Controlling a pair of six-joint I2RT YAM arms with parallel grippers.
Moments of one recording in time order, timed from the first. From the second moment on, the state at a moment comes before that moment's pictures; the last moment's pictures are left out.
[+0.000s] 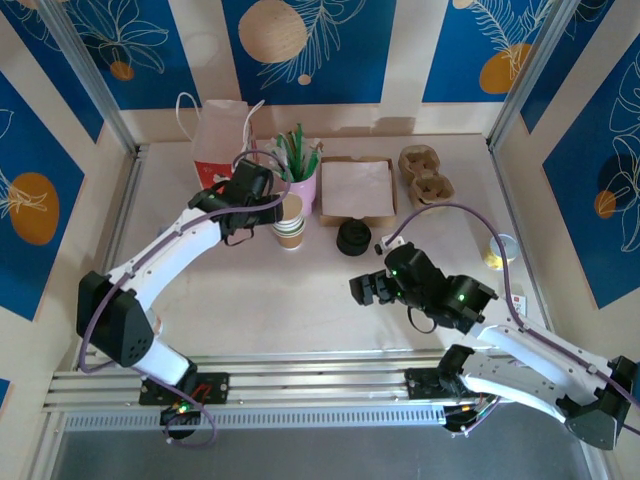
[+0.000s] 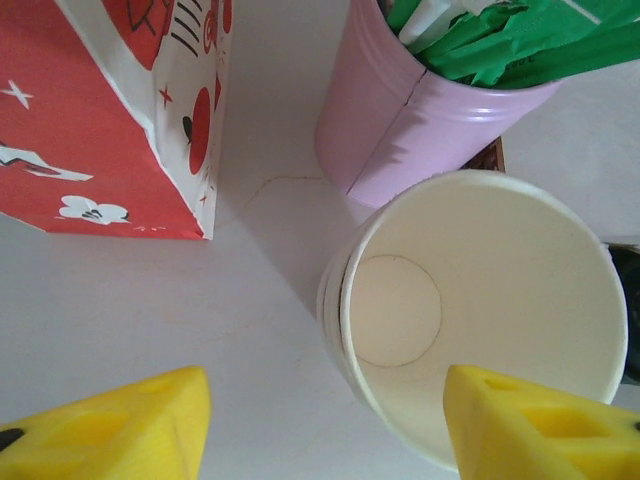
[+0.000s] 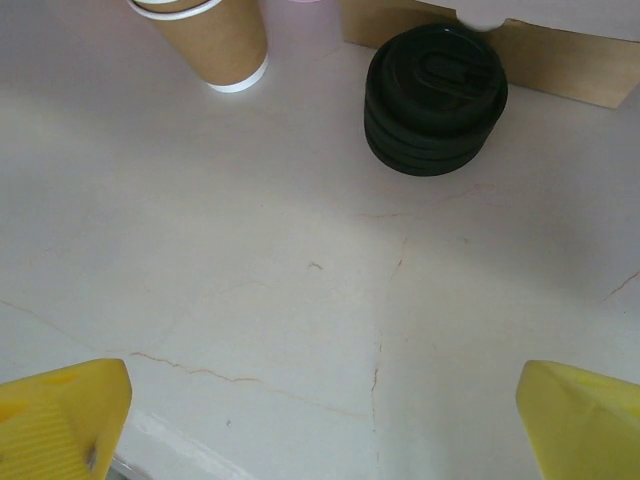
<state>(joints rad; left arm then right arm) -0.55 1.53 1.35 -0.72 -0.21 -0.51 0.88 0.84 0.77 -0.74 0.22 0.44</state>
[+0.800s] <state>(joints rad) -0.55 1.66 1.46 -0.76 -0.21 -0.53 0.99 0.84 0.77 -0.81 0.30 0.46</state>
